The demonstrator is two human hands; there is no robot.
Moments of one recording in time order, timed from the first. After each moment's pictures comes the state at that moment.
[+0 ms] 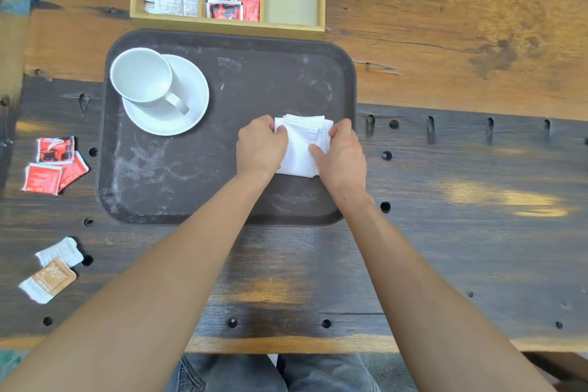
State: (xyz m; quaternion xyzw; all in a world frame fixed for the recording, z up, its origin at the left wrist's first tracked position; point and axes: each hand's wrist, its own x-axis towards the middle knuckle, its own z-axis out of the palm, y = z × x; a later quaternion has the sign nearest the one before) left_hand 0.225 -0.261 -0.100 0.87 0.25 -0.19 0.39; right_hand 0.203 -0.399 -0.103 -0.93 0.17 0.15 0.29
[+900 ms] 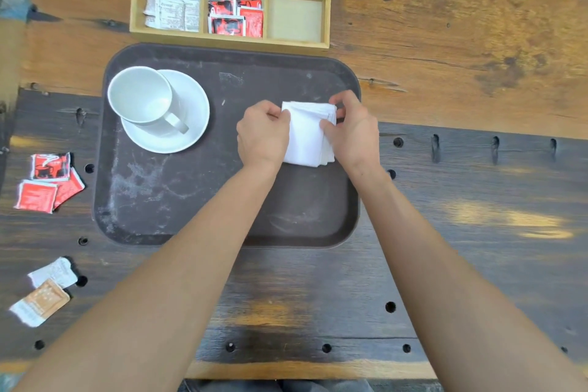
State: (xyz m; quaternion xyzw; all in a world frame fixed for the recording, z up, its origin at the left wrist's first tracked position) left_hand 0.271 -0.265 -0.094 0.81 0.31 -0.11 0.48; right_hand 0.274 -0.410 -0.088 -0.92 0.13 0.12 0.35
